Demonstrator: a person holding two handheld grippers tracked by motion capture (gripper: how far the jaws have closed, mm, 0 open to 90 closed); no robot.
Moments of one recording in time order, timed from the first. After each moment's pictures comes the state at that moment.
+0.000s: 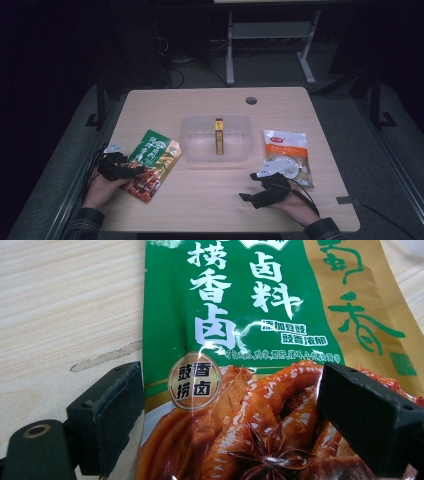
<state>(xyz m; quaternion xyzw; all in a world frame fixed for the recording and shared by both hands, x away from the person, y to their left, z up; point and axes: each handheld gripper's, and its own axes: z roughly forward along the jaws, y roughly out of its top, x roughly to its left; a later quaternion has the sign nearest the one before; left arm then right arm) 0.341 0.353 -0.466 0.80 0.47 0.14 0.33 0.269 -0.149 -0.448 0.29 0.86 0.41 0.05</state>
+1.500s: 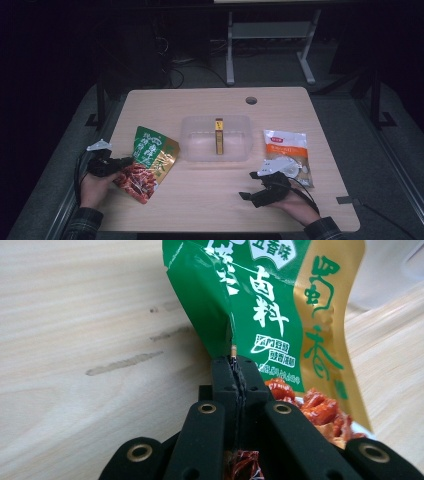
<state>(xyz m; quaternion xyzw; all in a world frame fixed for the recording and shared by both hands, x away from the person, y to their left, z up) 0.329 0.373 -0.437 0.76 0.50 0.12 0.40 0.271 -0.150 -0.444 0.28 0.86 0.42 0.05</state>
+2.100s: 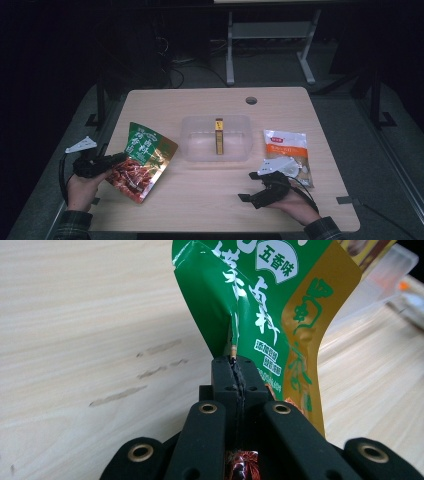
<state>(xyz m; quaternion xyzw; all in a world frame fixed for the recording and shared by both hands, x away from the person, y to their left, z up) 0.307 0.380 -0.398 0.75 0.45 0.12 0.47 0.272 -0.149 -0.441 0.28 0.86 0.43 0.02</state>
